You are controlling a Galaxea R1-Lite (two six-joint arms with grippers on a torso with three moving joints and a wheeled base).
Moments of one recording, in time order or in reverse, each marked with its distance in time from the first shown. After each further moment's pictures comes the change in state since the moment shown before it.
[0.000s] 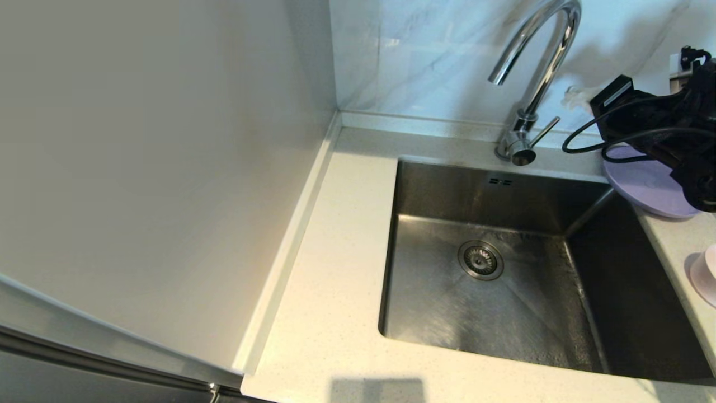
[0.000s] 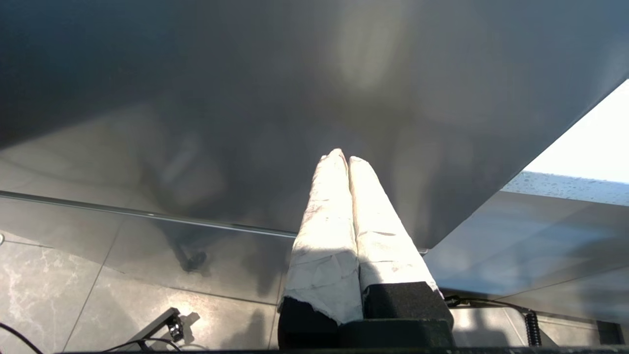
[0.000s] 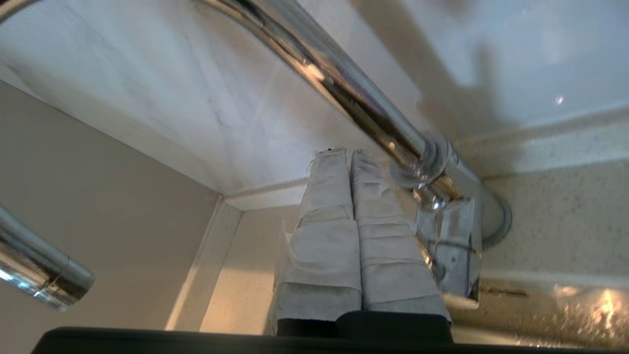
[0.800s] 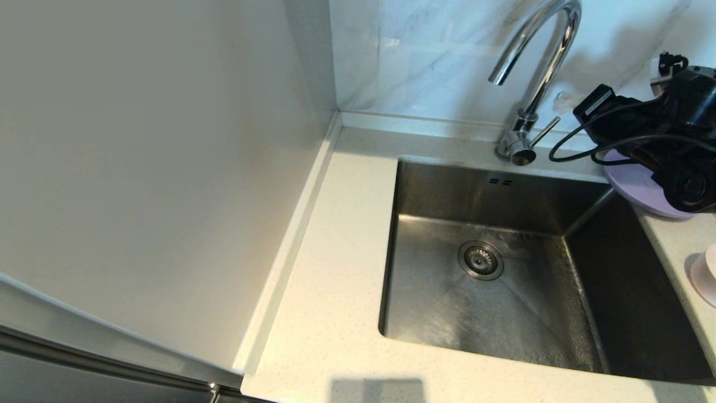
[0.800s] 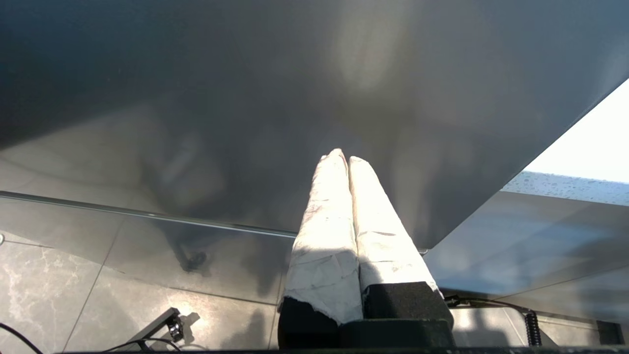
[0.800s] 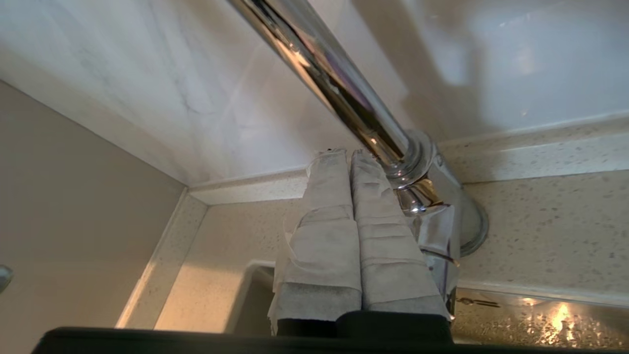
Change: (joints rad) left arm 0.000 0.000 0.000 0.000 0.000 0.000; right arm 0.022 0.050 -0.032 0.002 -0.039 -0.109
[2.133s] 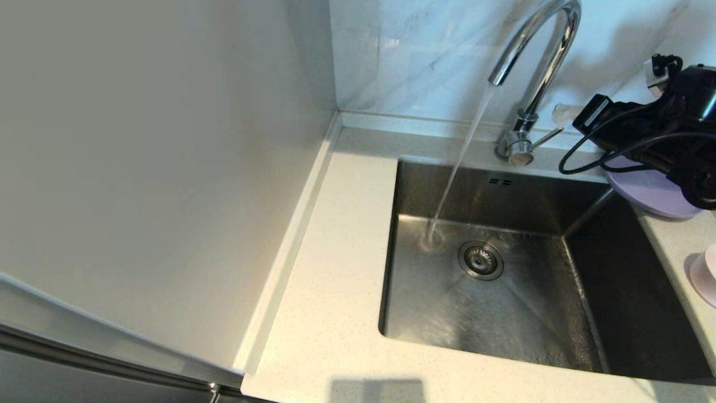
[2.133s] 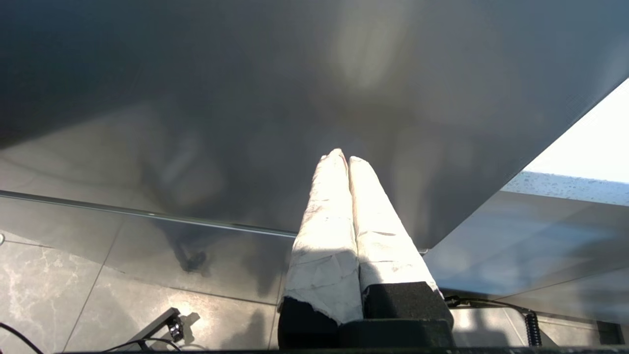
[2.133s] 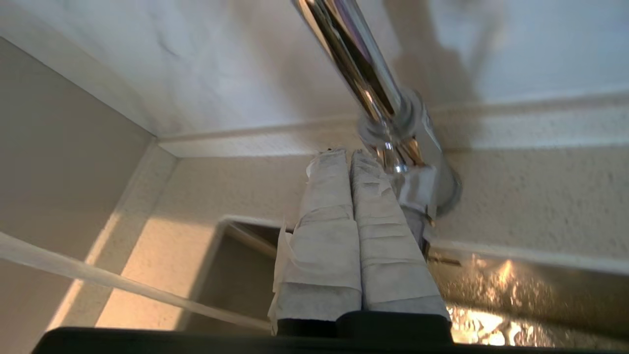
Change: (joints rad) left arm 0.000 0.000 0.000 0.000 0.000 0.000; right arm -0.003 -0.060 0.024 0.156 0.029 -0.158
